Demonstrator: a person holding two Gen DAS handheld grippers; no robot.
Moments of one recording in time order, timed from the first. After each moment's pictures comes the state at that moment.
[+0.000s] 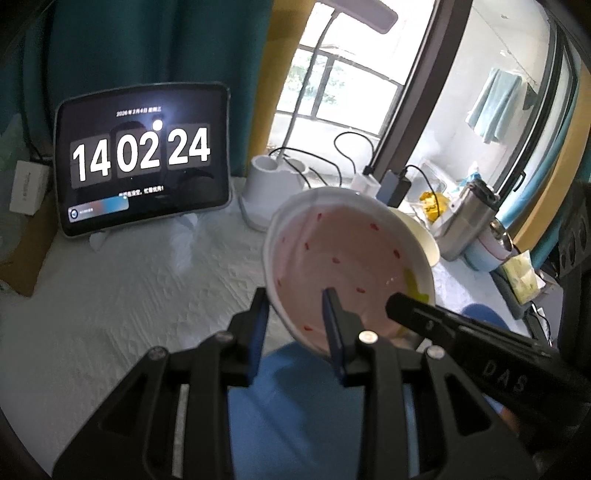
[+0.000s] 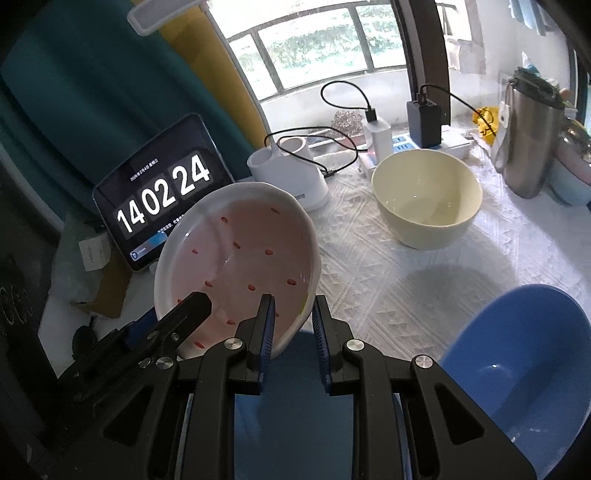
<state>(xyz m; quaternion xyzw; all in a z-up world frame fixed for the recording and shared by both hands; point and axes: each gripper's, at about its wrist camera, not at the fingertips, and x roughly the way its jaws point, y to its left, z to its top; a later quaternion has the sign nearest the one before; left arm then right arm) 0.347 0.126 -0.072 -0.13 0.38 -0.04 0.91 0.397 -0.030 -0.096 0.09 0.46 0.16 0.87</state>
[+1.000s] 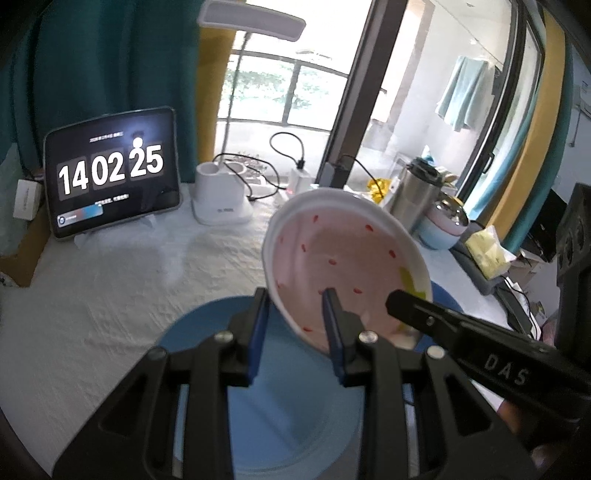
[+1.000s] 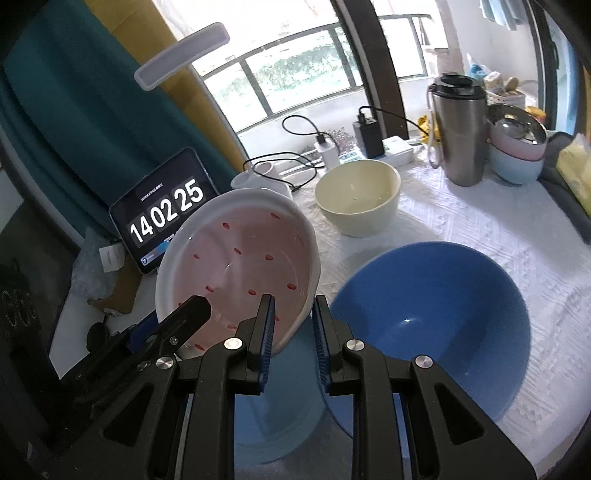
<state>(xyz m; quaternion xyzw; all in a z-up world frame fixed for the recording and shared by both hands) 0.298 0.049 -0.041 -0.11 0.37 -0.08 0.92 0.335 -0.106 -0.067 0.12 0.43 0.15 0.88</state>
